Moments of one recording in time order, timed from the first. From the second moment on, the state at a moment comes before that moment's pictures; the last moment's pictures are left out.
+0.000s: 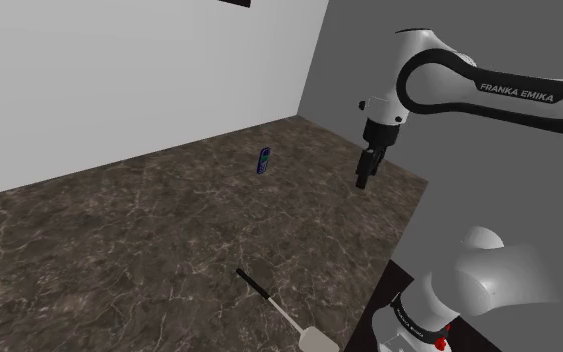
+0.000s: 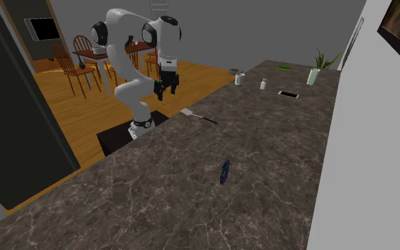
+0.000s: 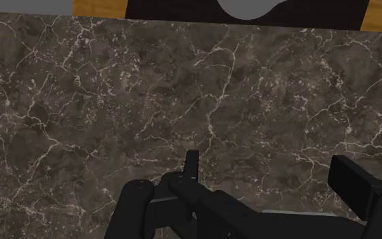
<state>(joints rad) 0.02 -0.74 0.06 -2.45 0.01 1.55 -0.15</state>
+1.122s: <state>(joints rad) 0.00 -0.26 0.02 -2.30 -0.02 2.02 -0.24</state>
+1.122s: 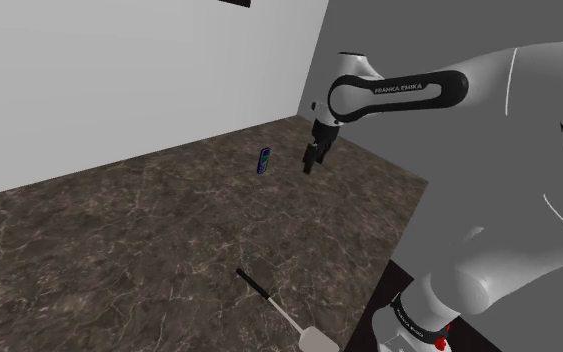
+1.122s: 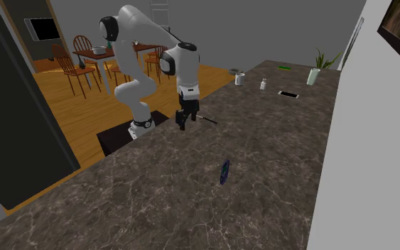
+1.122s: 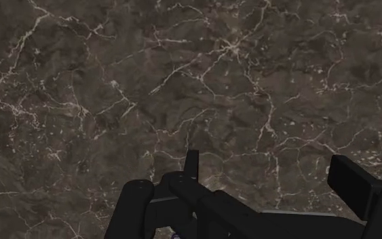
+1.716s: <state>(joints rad) 0.00 0.05 0.00 -2.05 0.00 2.17 -0.30</state>
